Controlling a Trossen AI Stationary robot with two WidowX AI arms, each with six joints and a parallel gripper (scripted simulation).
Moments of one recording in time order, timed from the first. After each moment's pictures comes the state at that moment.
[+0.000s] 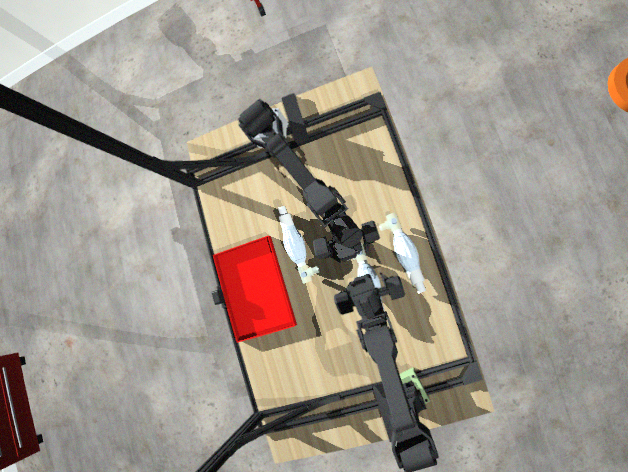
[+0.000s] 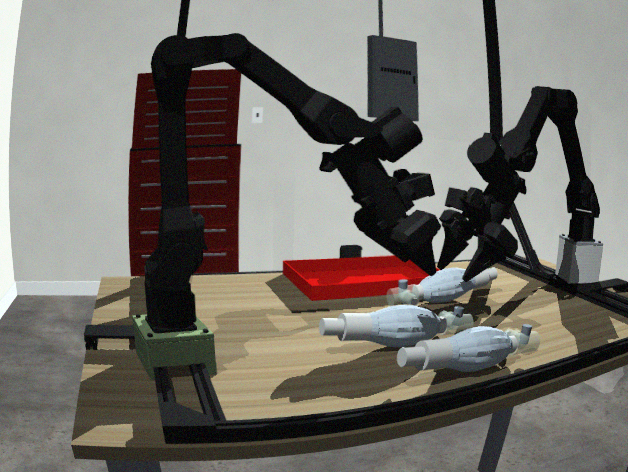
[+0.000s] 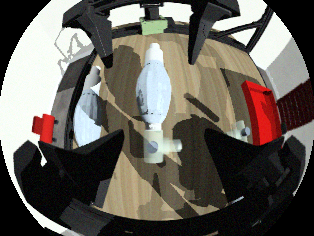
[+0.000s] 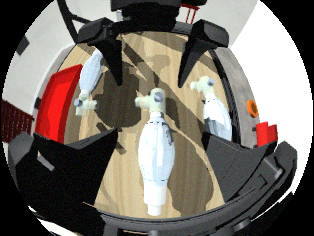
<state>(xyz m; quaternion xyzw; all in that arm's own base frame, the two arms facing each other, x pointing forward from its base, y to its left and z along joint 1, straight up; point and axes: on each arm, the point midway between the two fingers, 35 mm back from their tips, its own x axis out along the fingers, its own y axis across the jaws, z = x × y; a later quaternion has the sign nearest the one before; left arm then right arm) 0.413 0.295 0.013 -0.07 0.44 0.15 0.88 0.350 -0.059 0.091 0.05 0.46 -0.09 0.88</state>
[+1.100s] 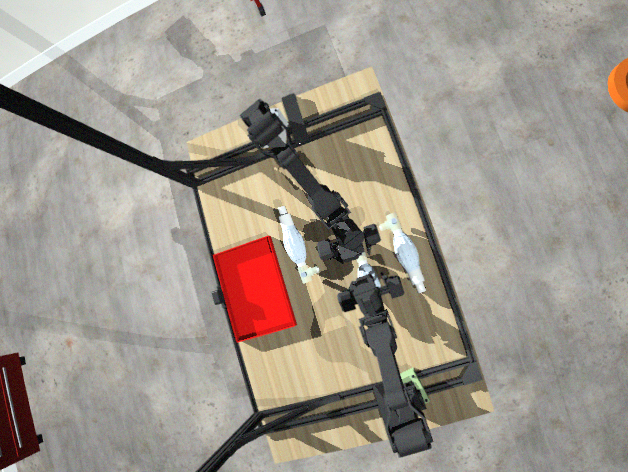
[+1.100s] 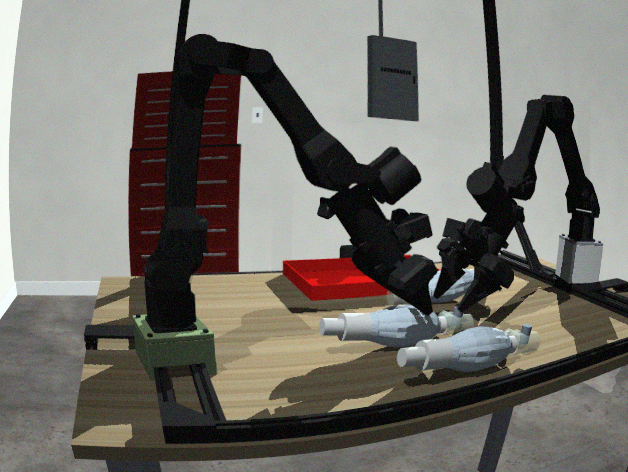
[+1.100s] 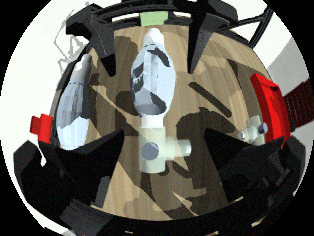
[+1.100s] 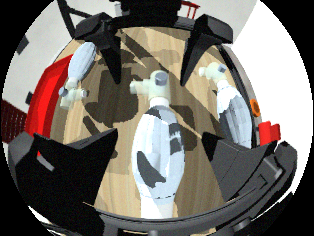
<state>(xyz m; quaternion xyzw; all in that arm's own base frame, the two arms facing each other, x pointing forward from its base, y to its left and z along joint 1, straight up) 0.415 0.297 -0.037 -0.07 0.44 0.15 0.88 0.350 -0.060 0.030 0.05 0.45 -0.09 0.89</state>
